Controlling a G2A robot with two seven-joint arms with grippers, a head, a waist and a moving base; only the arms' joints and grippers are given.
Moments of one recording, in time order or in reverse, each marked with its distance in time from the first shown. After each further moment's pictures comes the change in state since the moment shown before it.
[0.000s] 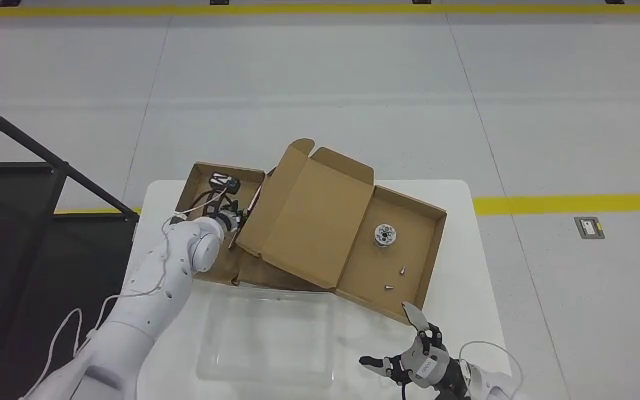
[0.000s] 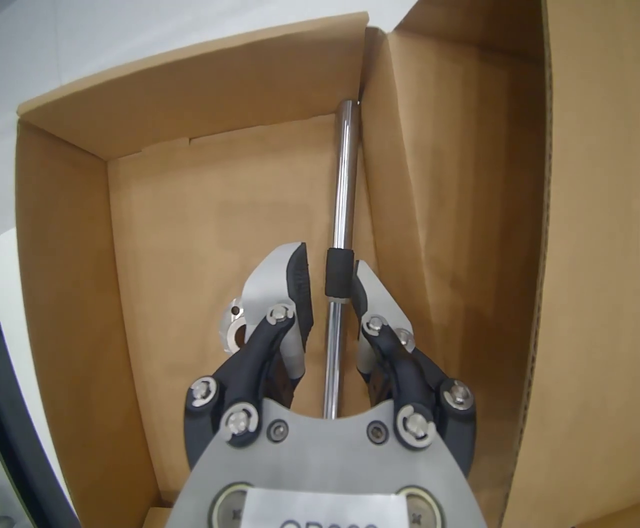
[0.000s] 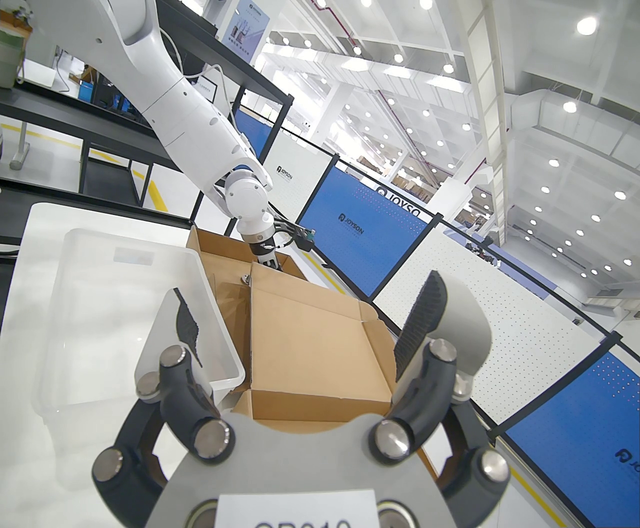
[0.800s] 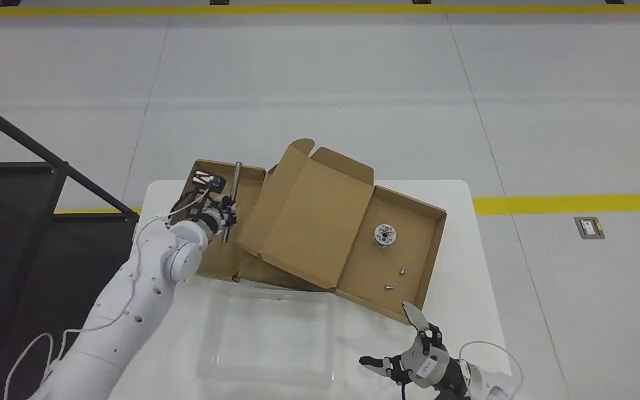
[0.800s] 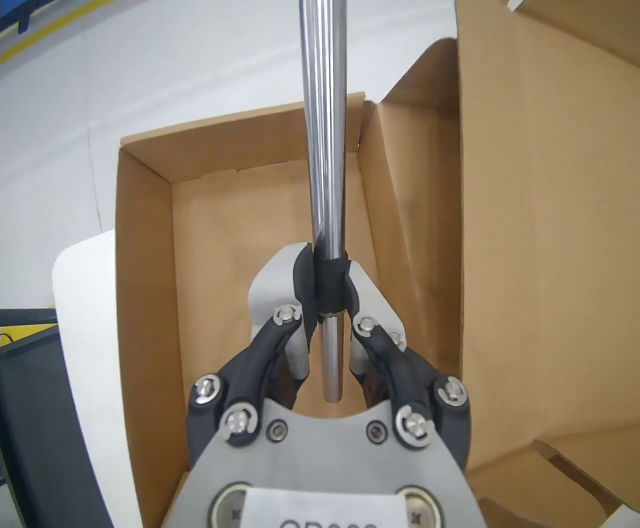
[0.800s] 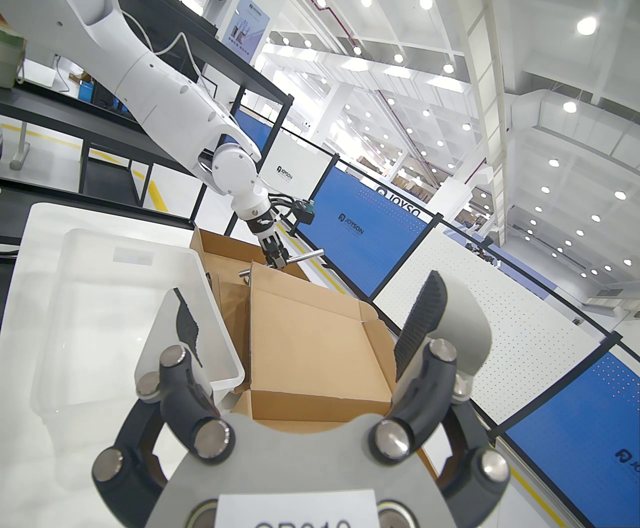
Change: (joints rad) left arm 0.133 0.141 -0.115 -0.306 0.010 0.027 -0.031; right arm 0.000 0.000 0.000 0.000 0.000 0.000 0.000
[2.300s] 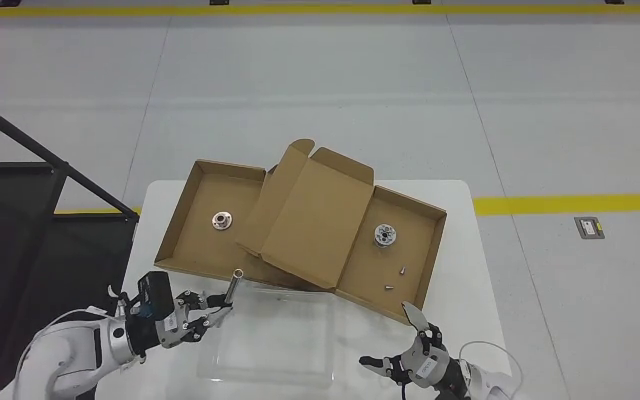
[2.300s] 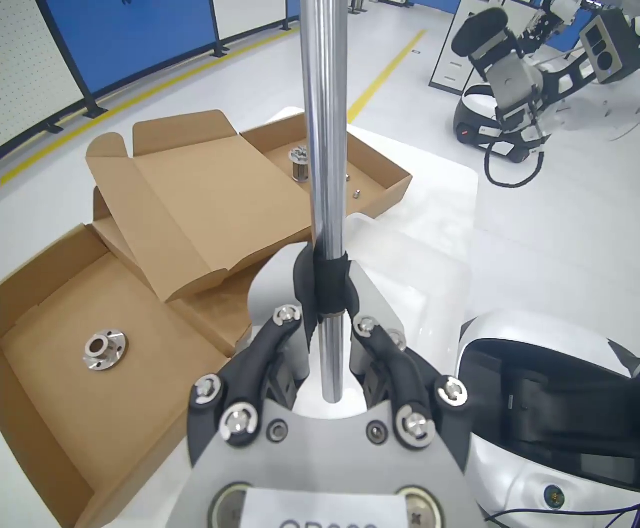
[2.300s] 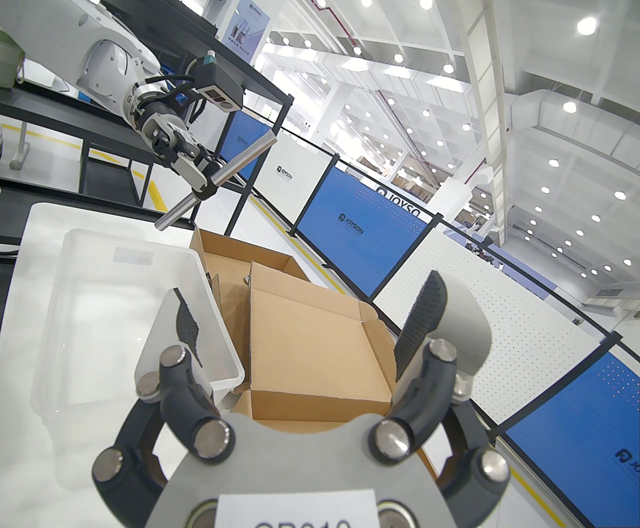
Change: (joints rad) left arm 0.900 0.277 -0.733 -0.738 0.155 -0.948 0.451; right arm 0.000 0.000 0.000 0.000 0.000 0.000 0.000
